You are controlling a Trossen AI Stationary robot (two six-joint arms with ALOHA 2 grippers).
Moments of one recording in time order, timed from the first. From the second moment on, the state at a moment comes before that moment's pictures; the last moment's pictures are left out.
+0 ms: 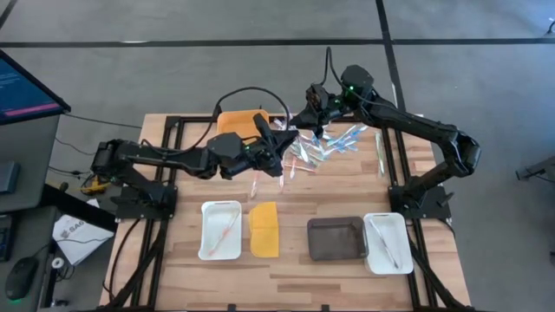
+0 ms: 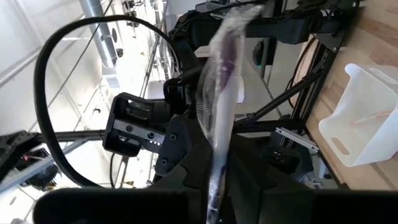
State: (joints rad) left arm -0.06 1.52 1.30 0.30 -0.54 1.20; right arm -0.54 1.49 1.31 0.16 -0.94 1.57
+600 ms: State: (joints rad) left arm -0.22 1.53 1.30 0.29 -0.64 1.04; right arm -0.58 1.49 1.32 0.31 -0.86 1.50
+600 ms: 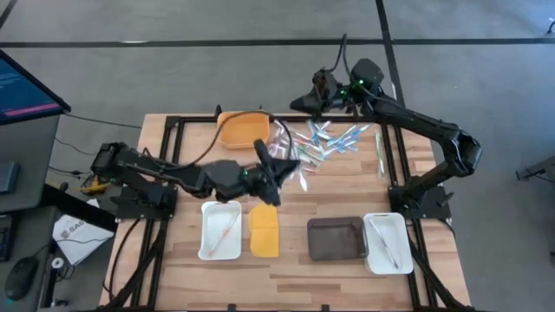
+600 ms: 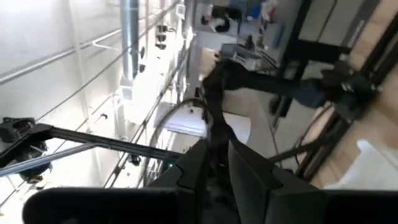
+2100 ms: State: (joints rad) left arm -0.12 1.31 1.30 0.07 -0.37 -0.03; right arm -0.53 1.49 1.31 0.28 -0.87 1.31
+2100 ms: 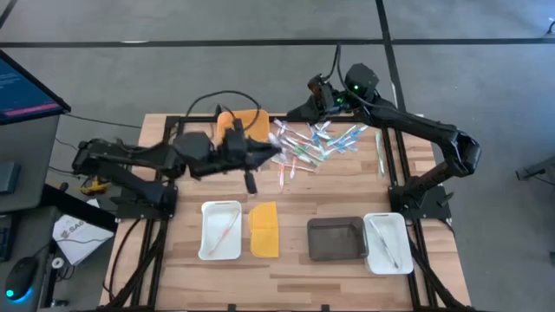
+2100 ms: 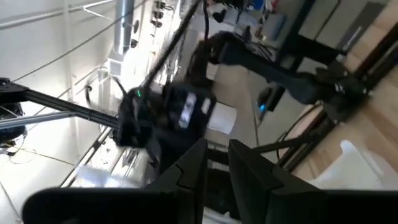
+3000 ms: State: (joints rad) left arm 0.02 1.22 1.30 -0.07 -0.10 -0.42; right arm -0.43 1.49 1.31 0.22 -0.76 0.92
